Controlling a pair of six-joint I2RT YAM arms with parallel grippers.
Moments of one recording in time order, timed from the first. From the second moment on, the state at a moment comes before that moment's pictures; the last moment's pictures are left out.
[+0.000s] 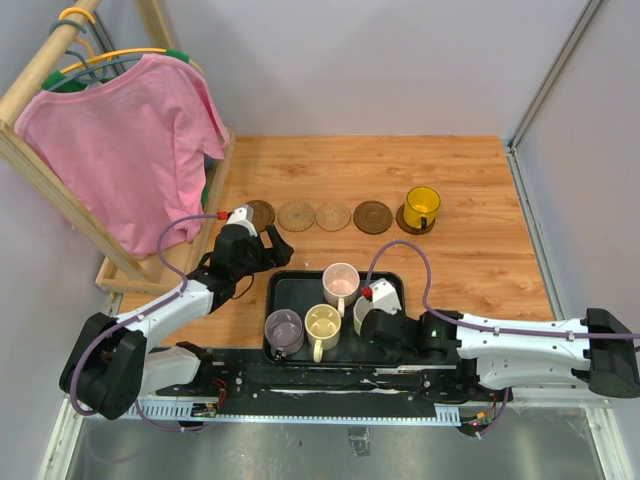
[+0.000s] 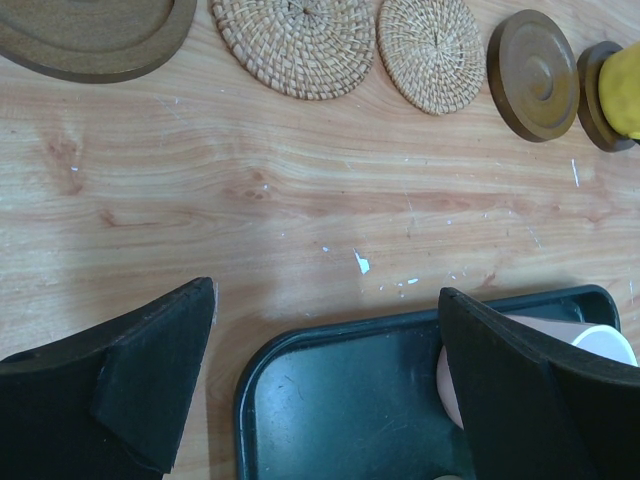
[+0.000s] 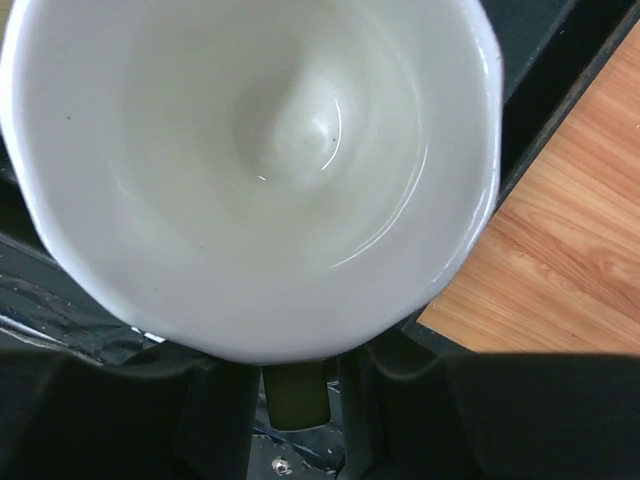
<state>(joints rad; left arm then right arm) -0.44 1.16 0.47 0.18 -0.05 -0.60 1.35 1.02 0.60 -0.73 0.44 0.72</state>
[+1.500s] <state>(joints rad) -0.44 1.15 0.47 0.19 -0.06 -0.57 1.14 1.01 0.79 -0.74 0.71 0.58</state>
